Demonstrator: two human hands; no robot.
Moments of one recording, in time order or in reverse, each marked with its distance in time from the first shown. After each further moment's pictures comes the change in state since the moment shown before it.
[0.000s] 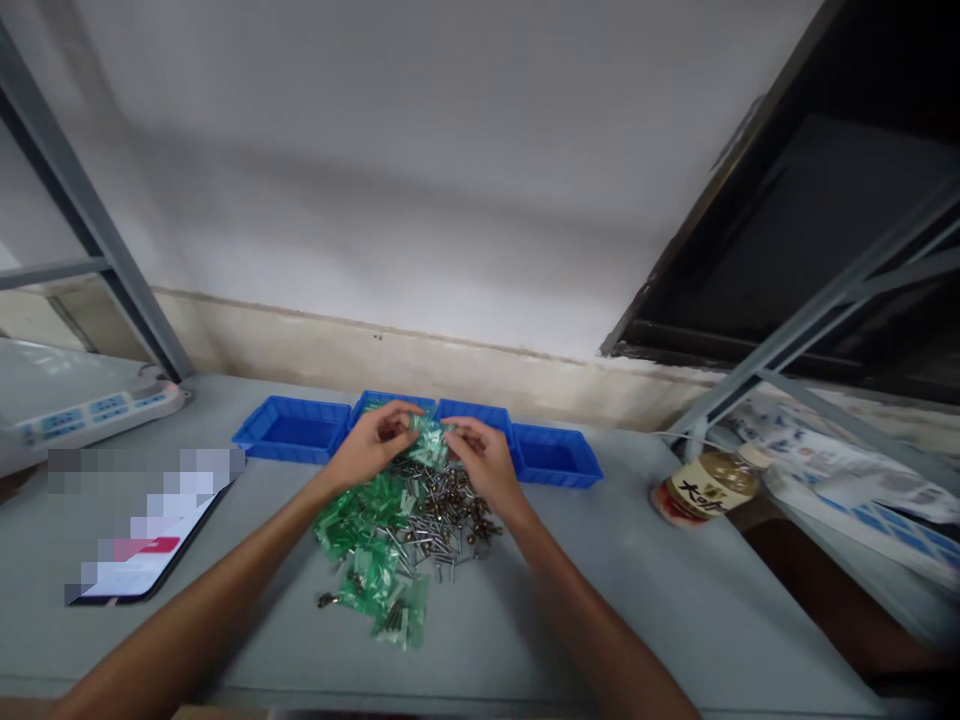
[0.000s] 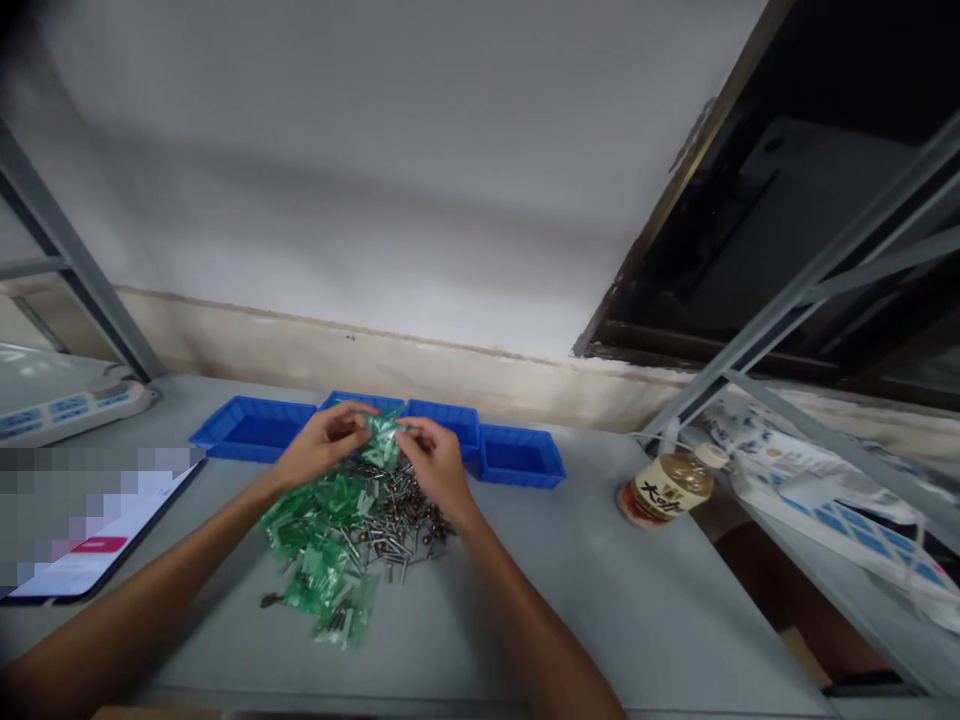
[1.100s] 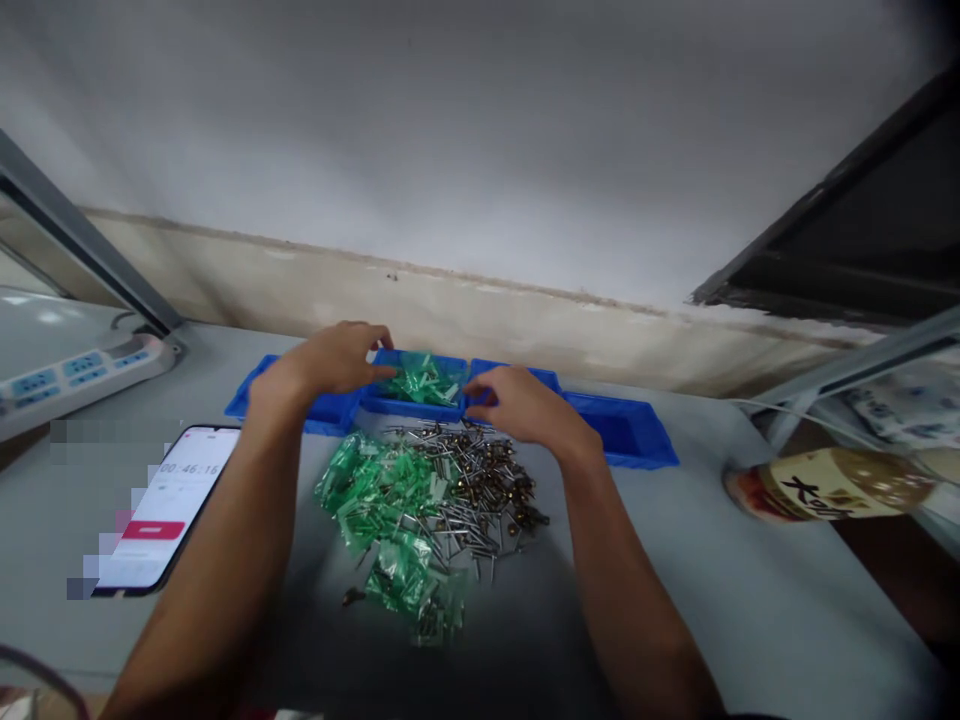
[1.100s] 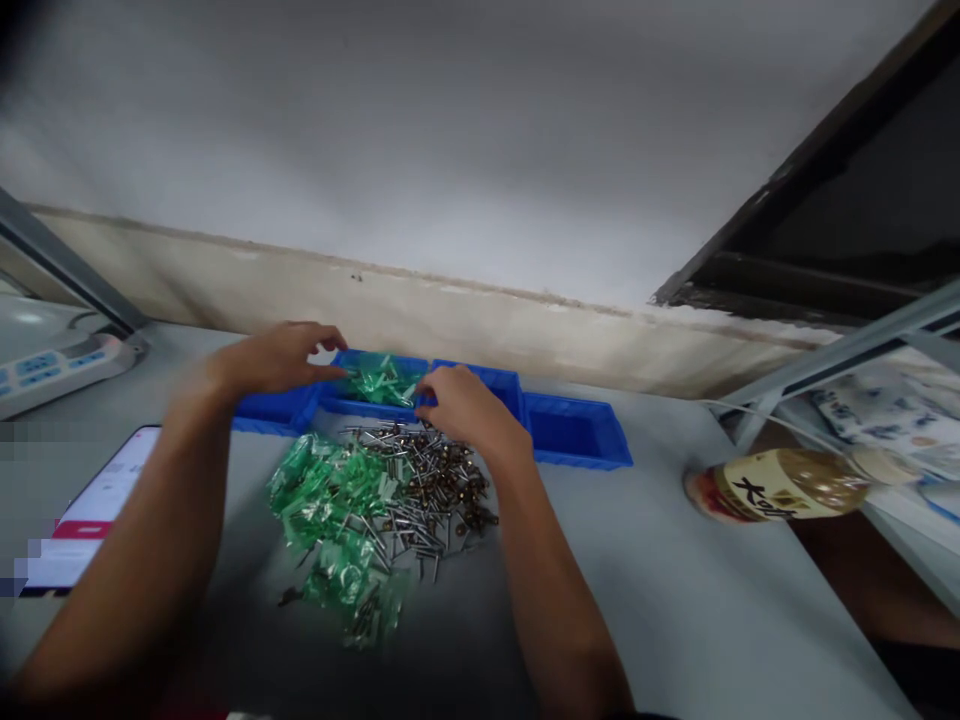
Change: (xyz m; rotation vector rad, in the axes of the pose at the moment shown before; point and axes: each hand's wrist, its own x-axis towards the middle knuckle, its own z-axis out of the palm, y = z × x) left_hand 0.062 -0.010 -0.094 0.966 -0.238 -0.307; right_hand 0.069 -0.011 -0.006 -0.827 -0.460 0.044
